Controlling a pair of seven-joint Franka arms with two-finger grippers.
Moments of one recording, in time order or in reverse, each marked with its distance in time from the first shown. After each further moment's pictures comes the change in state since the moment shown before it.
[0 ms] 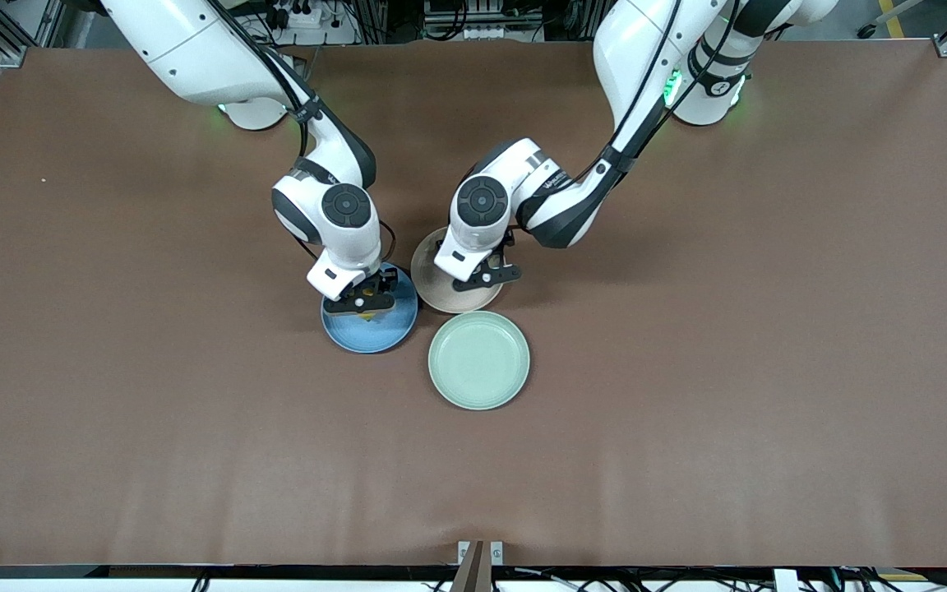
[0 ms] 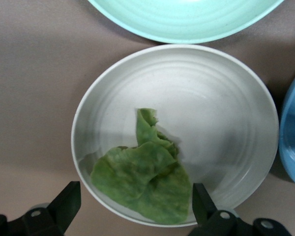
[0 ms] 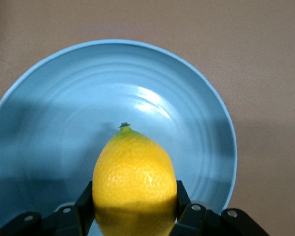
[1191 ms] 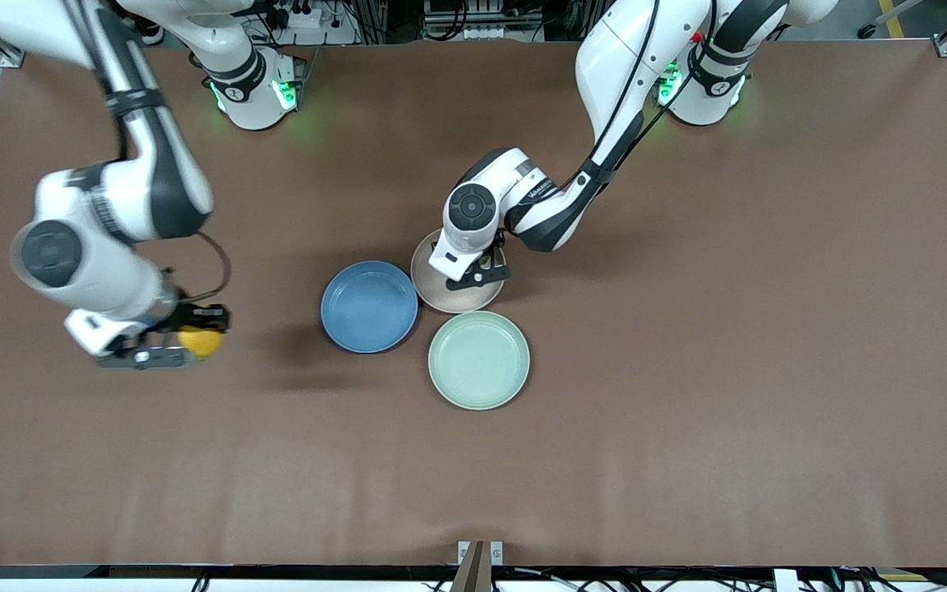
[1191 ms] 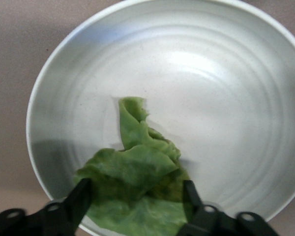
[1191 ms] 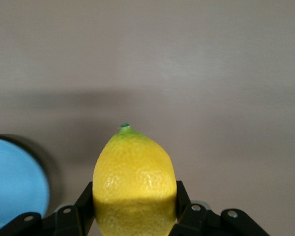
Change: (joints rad) left arm -0.033 0.073 0.001 0.001 0.000 0.057 -0.011; right arm -0.244 -0.187 -0.260 0.232 0.404 -0.374 -0.695
